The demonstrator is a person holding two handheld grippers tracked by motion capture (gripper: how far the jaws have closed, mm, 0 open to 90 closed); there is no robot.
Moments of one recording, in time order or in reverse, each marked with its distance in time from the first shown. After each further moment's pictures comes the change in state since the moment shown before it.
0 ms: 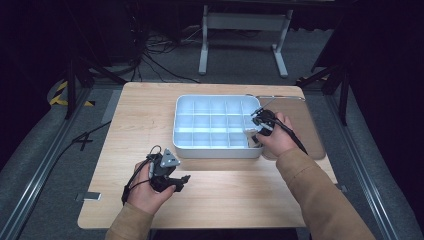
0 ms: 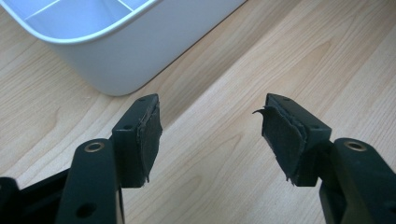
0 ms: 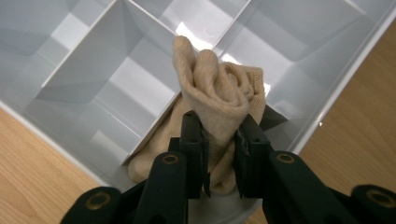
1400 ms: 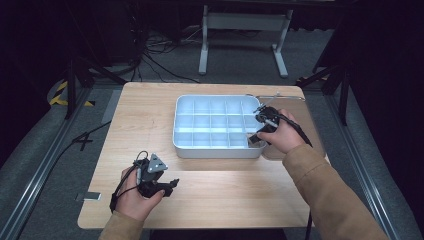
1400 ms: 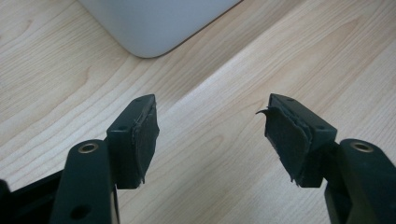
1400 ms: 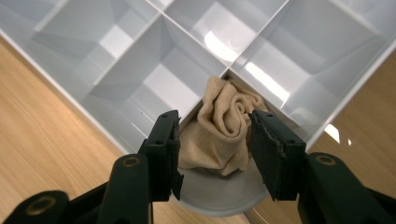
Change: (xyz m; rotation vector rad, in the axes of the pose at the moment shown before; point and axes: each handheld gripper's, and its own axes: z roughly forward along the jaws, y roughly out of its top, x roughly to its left) left arm 0.007 -0.025 -0.016 0.013 0.056 -0.057; right arm -0.006 -0.001 -0.020 -0.052 0.121 -0.035
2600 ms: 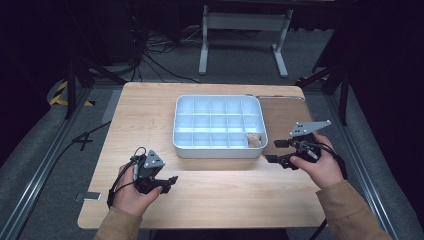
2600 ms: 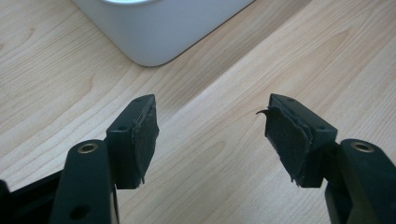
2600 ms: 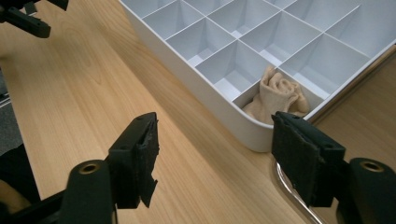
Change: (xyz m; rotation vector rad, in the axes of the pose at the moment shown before) left arm 0.009 0.008 -0.005 -0.010 -0.036 0.001; right arm 0.022 -0.105 -0.059 -0.398 0.129 -0.136
